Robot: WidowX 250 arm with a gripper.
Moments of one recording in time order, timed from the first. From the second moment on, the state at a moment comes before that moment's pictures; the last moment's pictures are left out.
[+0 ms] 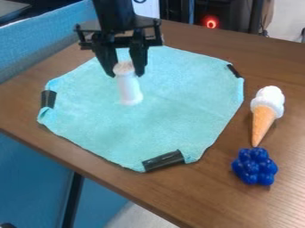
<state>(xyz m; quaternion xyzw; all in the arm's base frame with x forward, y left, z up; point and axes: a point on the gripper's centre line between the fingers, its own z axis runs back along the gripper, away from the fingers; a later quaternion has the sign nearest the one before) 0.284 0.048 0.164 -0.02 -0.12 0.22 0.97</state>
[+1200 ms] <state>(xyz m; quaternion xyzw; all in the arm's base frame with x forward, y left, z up) 0.290 0.020 0.111 0.05 -0.12 0.21 0.97</state>
